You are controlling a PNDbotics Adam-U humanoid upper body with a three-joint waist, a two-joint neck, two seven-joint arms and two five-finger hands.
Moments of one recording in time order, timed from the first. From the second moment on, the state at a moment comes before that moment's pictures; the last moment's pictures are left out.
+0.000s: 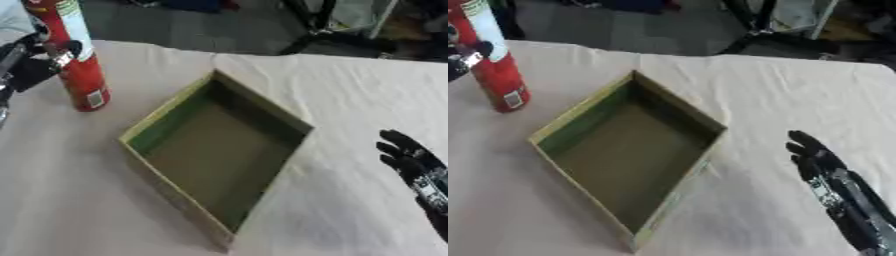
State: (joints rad) left arm -1.02 0.47 -0.03 -1.01 -0.31 0.14 -0.17; right arm -0.02 -0.28 -0.15 -1.98 -0.02 -0.13 0.28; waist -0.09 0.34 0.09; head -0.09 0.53
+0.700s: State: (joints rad) left arm -1.04 0.46 -0.02 -1.01 -0.31 0.13 -0.16; right arm -0.03 -0.28 -0.15 -1.98 -0.01 -0.12 0.28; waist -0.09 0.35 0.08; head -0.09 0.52
